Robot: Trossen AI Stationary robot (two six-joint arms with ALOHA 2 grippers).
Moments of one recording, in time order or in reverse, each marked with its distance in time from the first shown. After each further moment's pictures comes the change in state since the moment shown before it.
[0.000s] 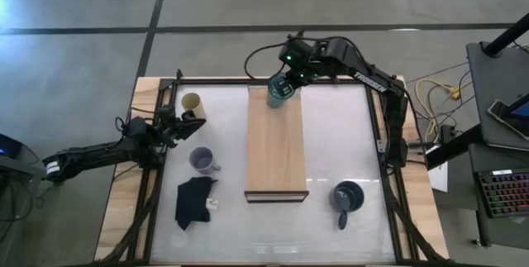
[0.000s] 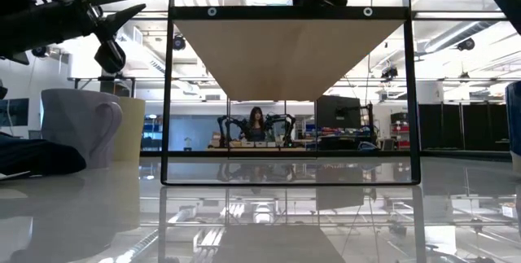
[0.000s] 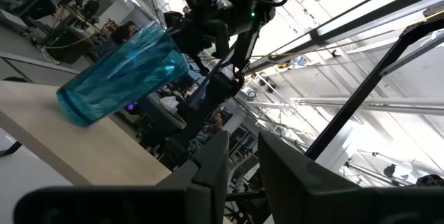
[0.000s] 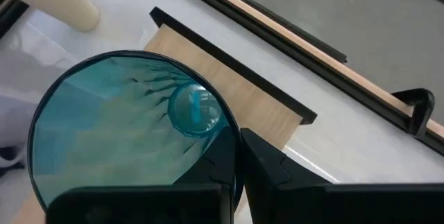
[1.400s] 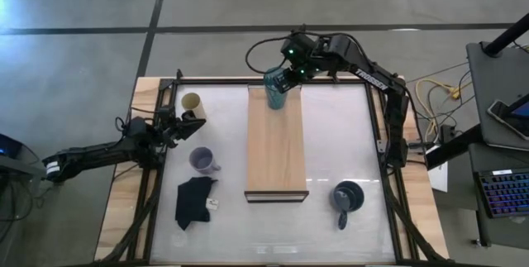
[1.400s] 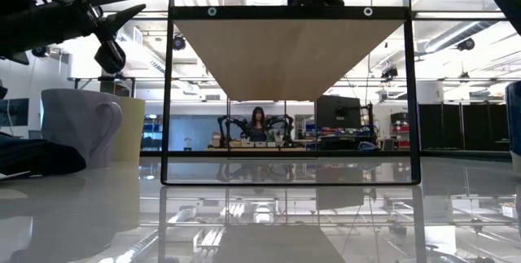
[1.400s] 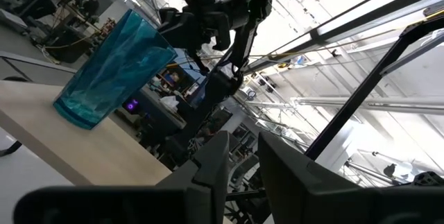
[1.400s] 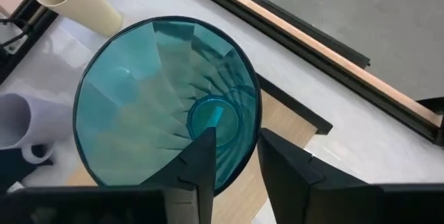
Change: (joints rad) left arm 0.000 0.000 0.000 -0.001 0.001 0.001; right arm -0.033 -0.004 -0.002 0.045 -0.083 -0.027
